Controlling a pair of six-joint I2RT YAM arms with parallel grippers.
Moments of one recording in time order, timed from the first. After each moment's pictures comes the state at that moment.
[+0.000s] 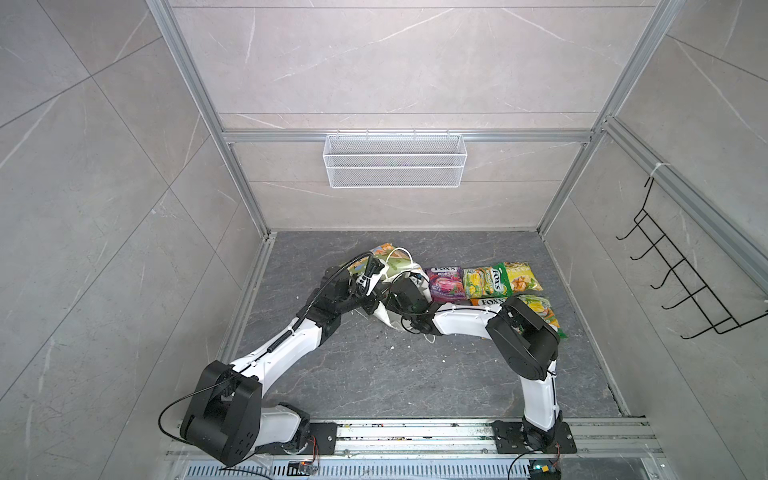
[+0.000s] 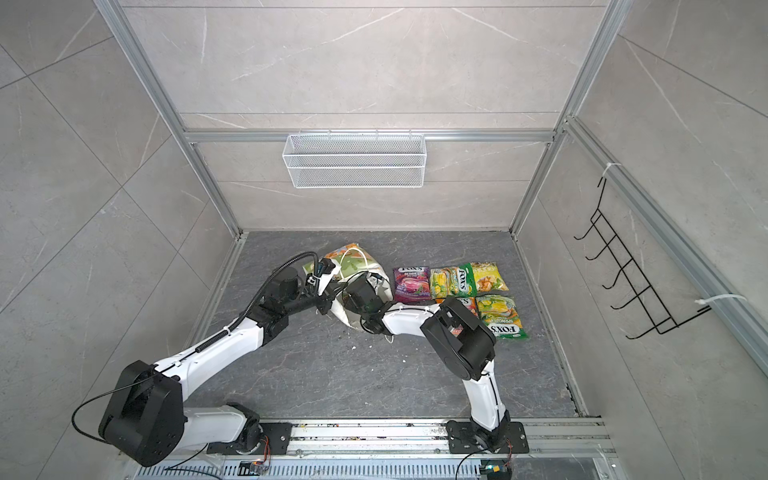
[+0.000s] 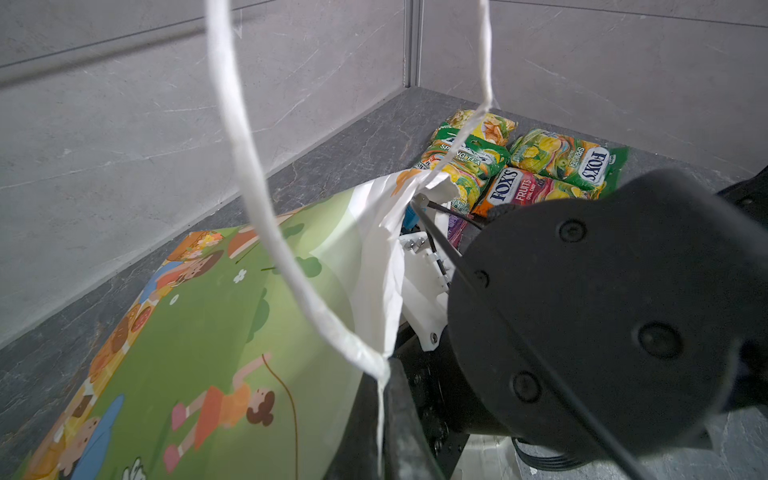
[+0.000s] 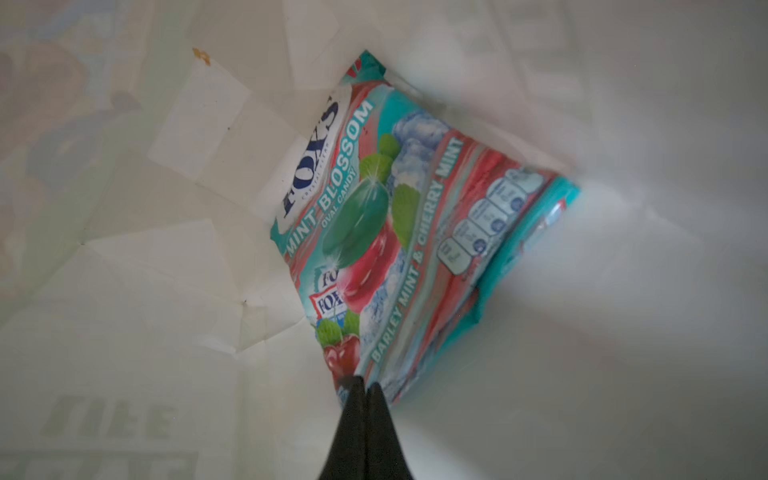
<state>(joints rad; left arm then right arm) -0.47 1.32 0.79 0.16 0.45 0.23 0.82 2.02 1.21 0.15 0.25 1.00</state>
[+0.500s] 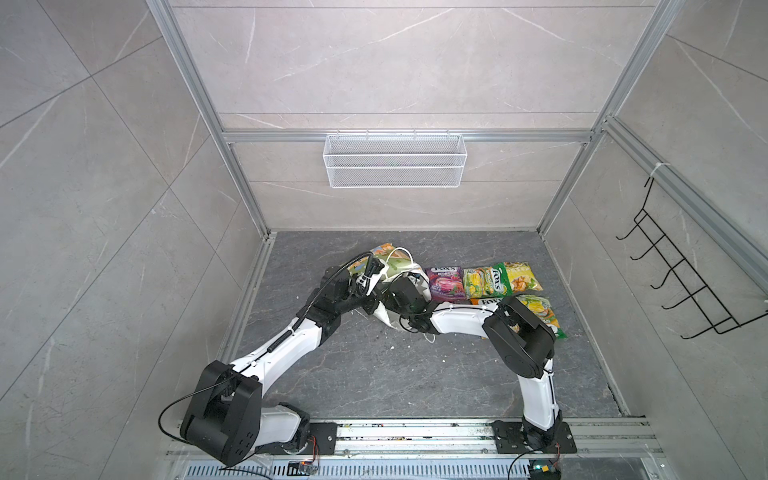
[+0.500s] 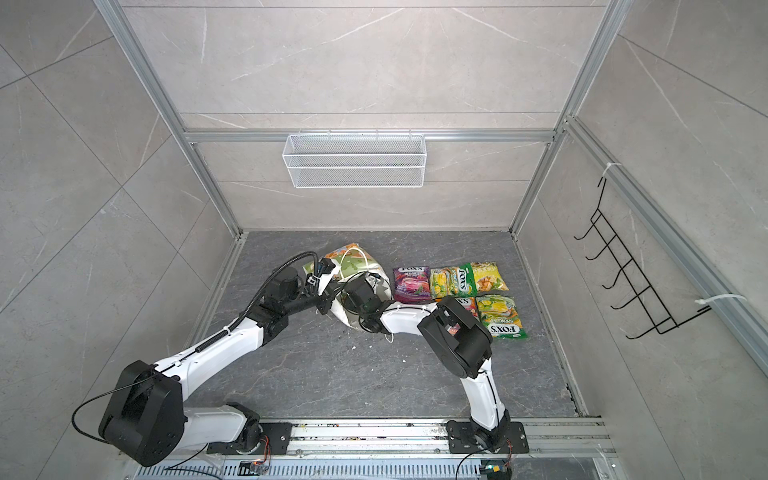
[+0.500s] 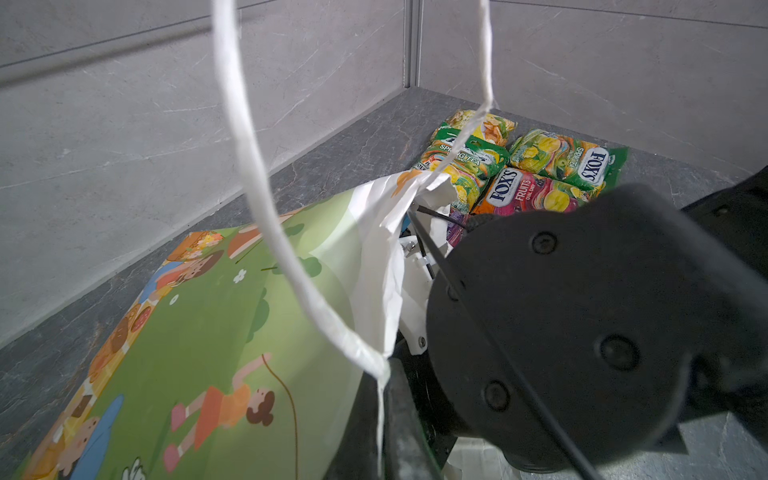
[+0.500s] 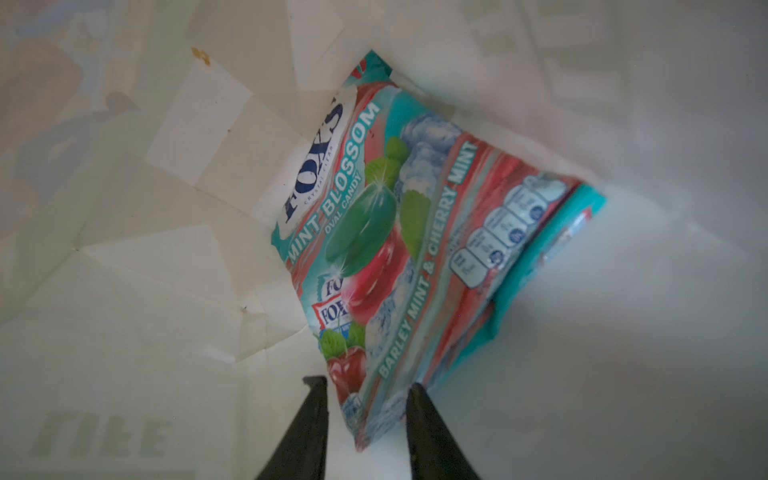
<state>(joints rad) -0.47 1.32 0.79 0.16 0.45 0.23 0.82 2.06 1.25 0.16 0.25 1.00</state>
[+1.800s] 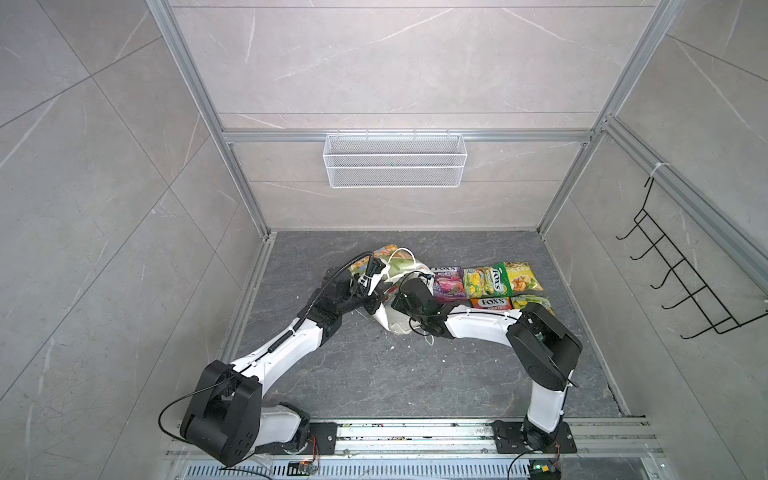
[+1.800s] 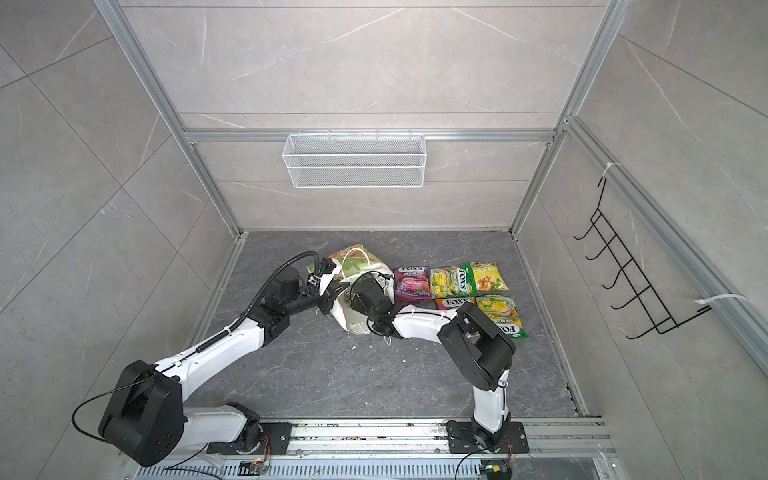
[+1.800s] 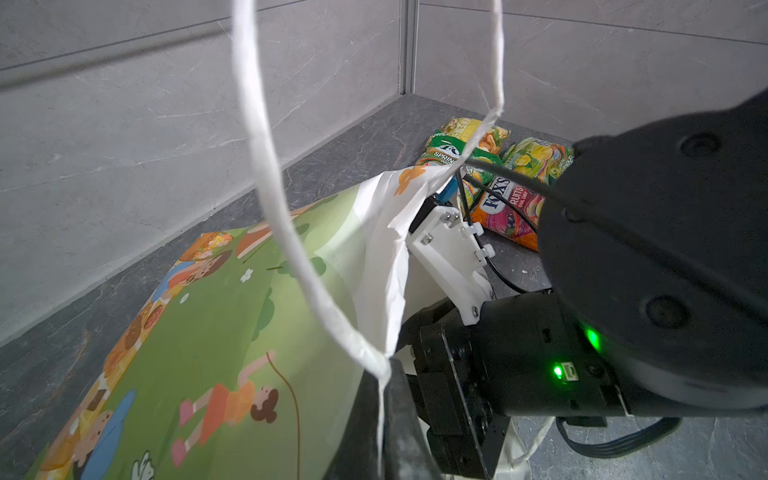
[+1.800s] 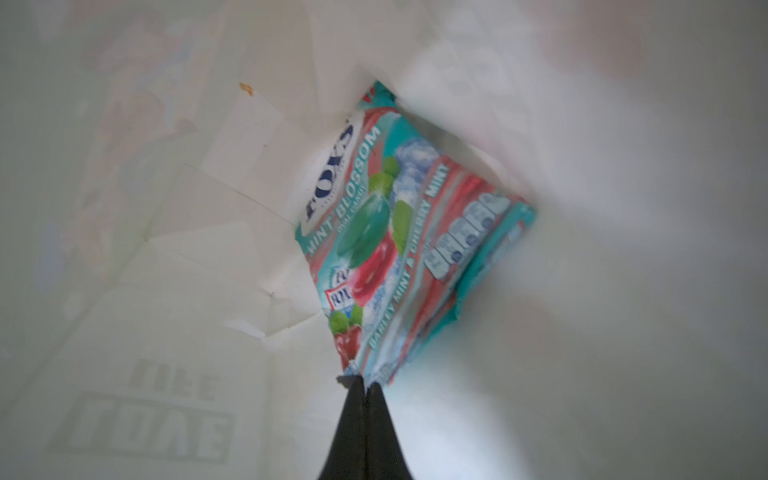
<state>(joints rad) -0.47 1.32 0.79 0.17 0.45 0.20 0.80 1.89 1.11 0.13 0.24 1.02</state>
